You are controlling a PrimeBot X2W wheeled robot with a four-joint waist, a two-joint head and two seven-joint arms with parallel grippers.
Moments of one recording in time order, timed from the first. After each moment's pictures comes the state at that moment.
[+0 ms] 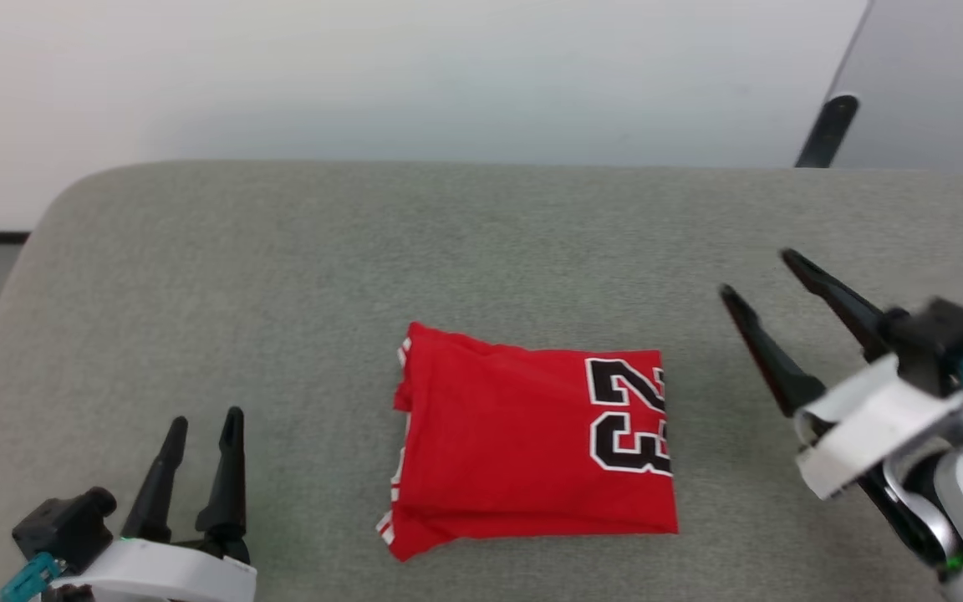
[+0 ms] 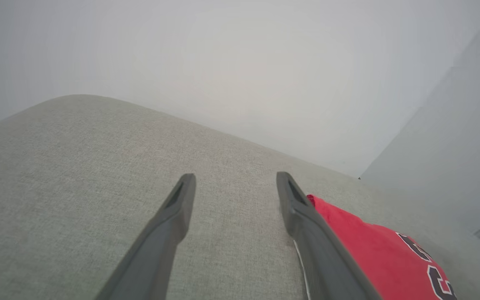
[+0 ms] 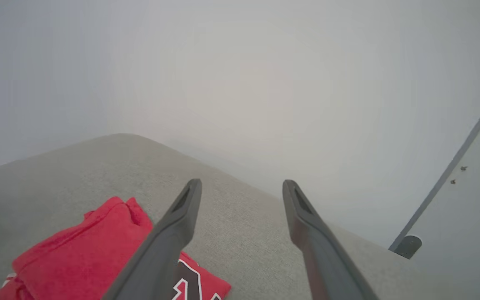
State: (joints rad) left arm -0.05 0.26 -0.05 0.20 -0.63 -0.13 -0.26; right arm -0.44 -0.47 0.46 0.08 0.48 0.13 -0.04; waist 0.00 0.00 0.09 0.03
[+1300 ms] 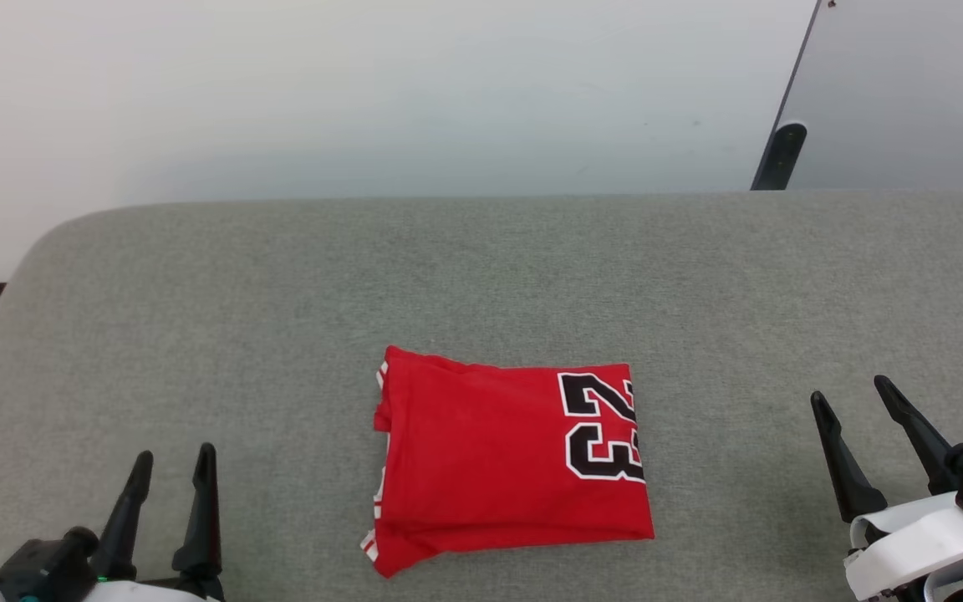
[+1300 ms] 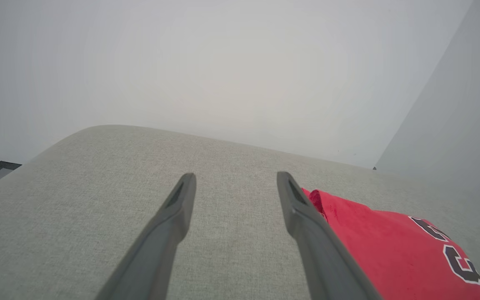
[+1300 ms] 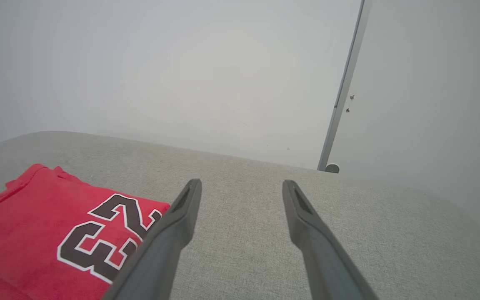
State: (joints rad) left arm 0.04 0.24 0.05 0.14 -0.45 -0.13 -0.26; right arm -0.12 -0.35 0.17 0.21 0.33 0.13 -0.26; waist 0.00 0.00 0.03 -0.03
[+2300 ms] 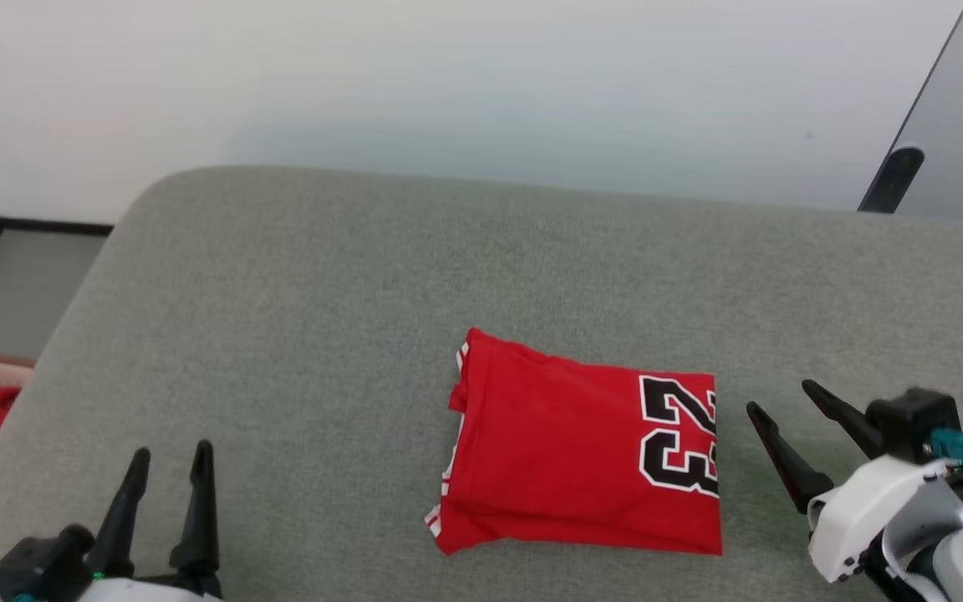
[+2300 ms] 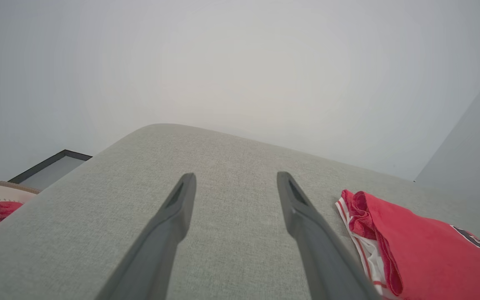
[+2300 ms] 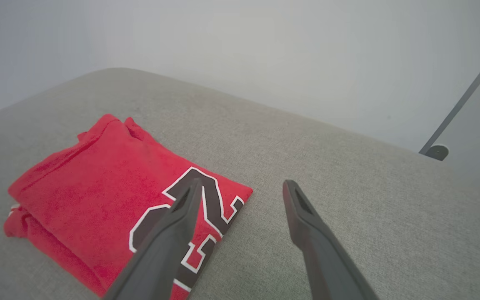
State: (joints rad) left arm 0.05 0.24 0.06 0.13 -0.46 -0.13 -0.26; right arm -0.24 -0.42 0.36 0.25 0.45 0.13 -0.03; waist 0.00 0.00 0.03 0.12
